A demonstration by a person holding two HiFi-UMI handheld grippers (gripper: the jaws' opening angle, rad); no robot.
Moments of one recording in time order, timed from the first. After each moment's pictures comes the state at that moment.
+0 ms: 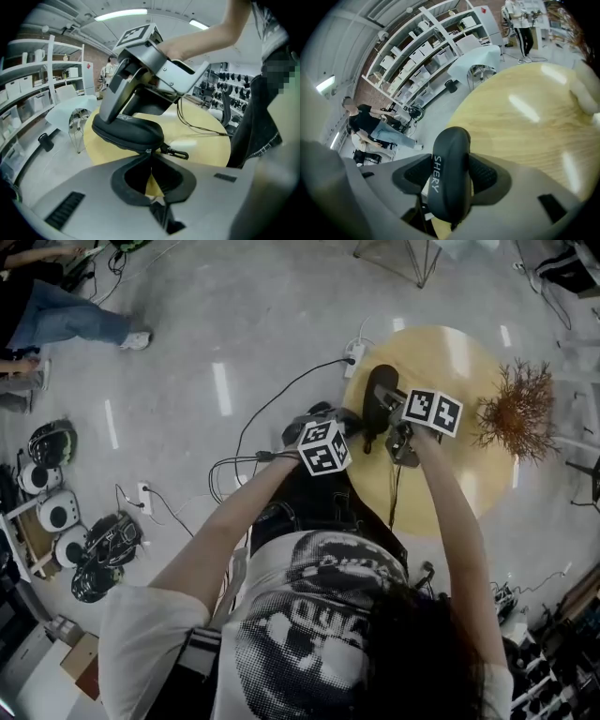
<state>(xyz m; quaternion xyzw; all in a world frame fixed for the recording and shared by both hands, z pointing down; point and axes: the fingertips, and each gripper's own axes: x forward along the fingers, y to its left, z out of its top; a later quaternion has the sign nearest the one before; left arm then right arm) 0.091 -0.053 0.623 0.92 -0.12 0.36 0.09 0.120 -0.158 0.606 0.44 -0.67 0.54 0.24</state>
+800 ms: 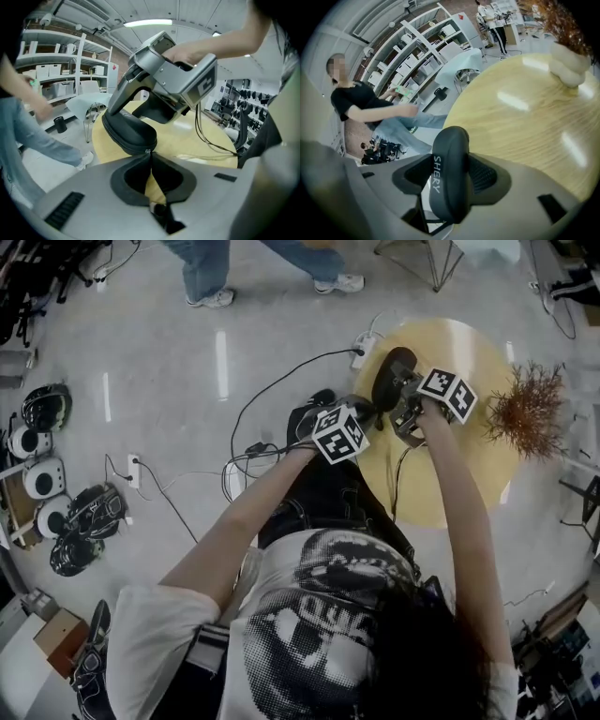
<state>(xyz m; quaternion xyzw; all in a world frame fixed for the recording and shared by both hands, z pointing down) 0.095 -0.041 0.621 0.91 -0.24 0.31 0.16 0.123 -0.158 0.607 0.50 -0.62 0.58 0.17</state>
